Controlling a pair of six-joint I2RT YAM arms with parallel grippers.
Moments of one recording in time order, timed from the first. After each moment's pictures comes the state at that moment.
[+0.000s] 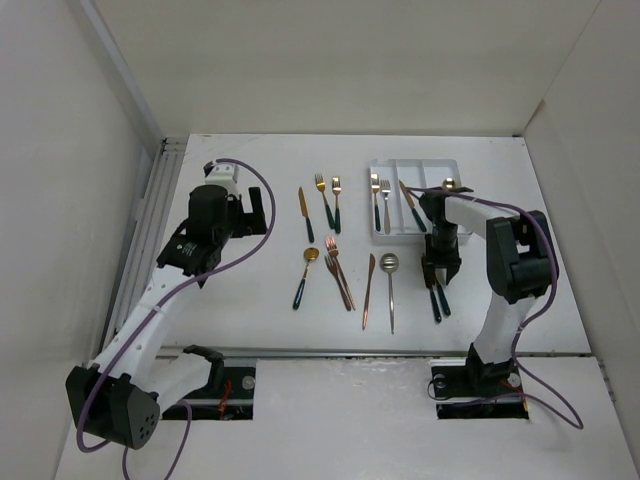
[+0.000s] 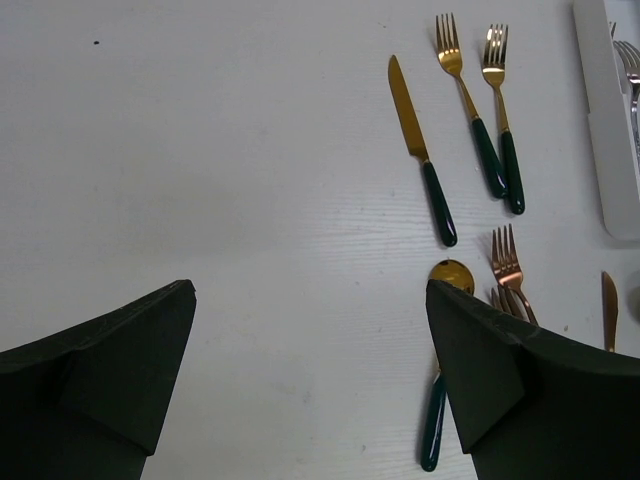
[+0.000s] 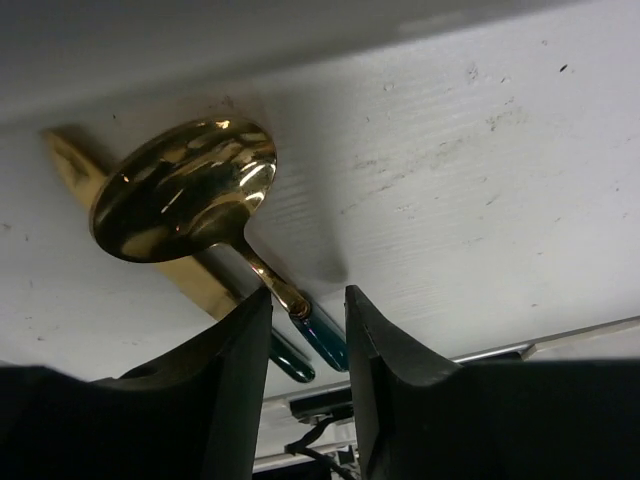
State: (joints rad) left arm -0.31 1.02 0.91 -0.40 -0.15 -0.23; right arm 0.20 1.89 1.23 -1.08 0.14 0.37
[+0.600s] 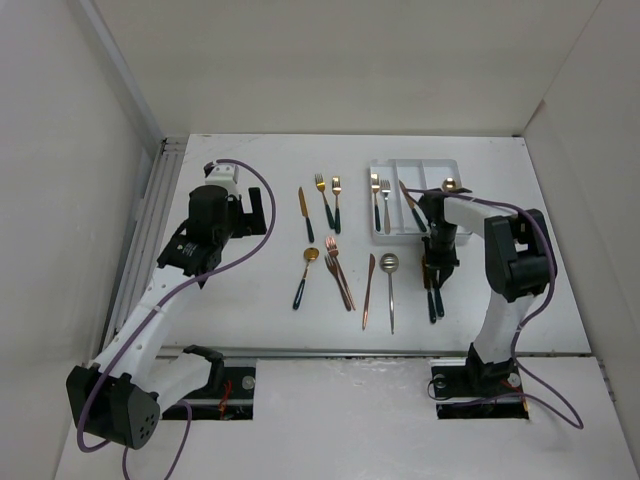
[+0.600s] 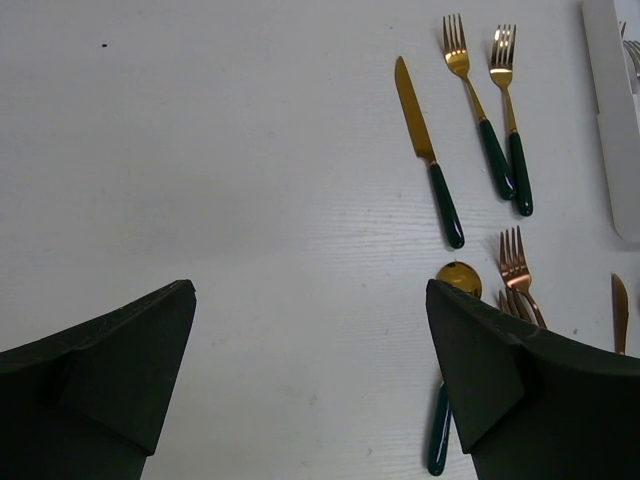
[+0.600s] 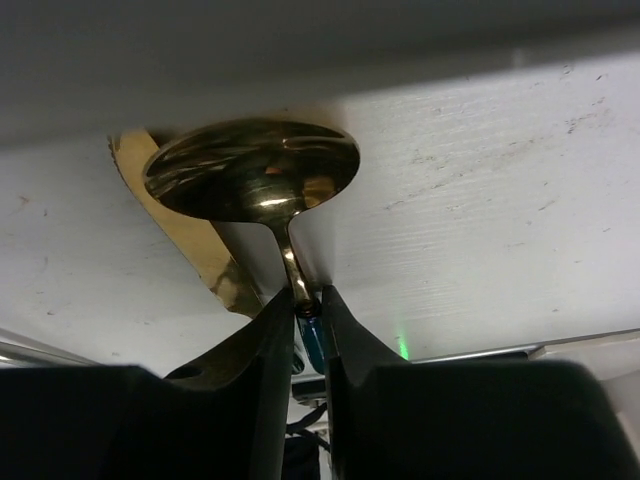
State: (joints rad) left arm -0.31 1.02 0.91 -0.39 -0.16 -0.22; right arm 0.20 1.91 1.22 -1.06 0.06 0.32
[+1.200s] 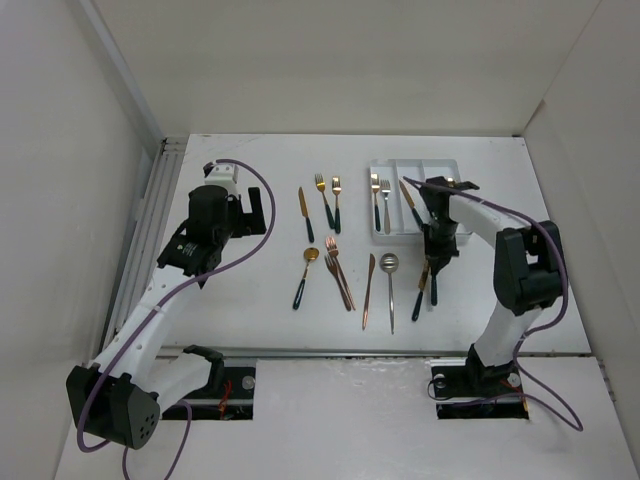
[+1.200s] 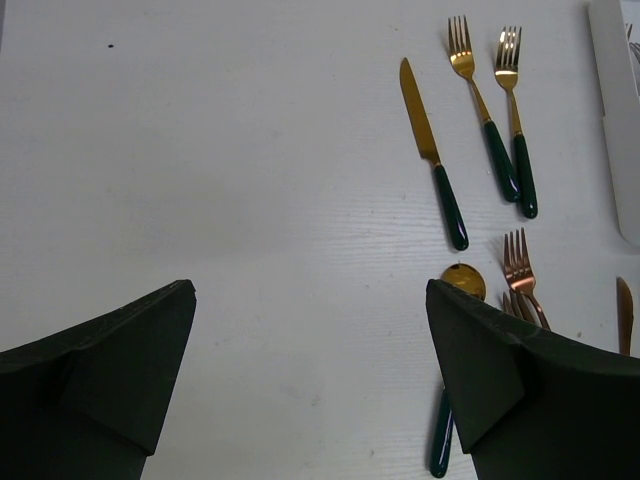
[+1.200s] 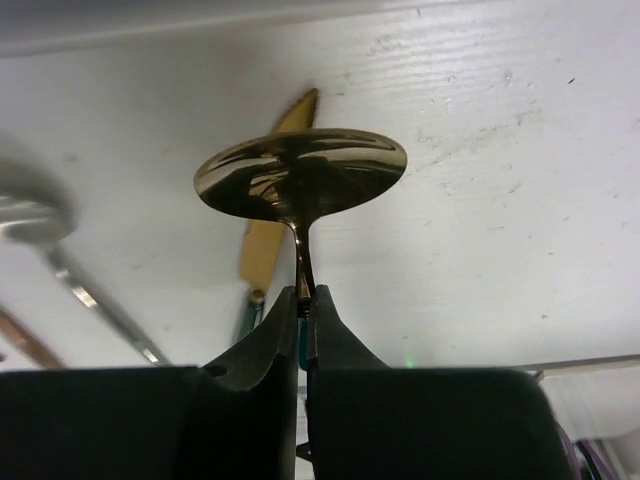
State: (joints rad) left arm -0.31 1.02 0.91 -0.39 -0.17 -0.22; right arm 0.22 1.81 1.24 -1.05 0.07 0.32
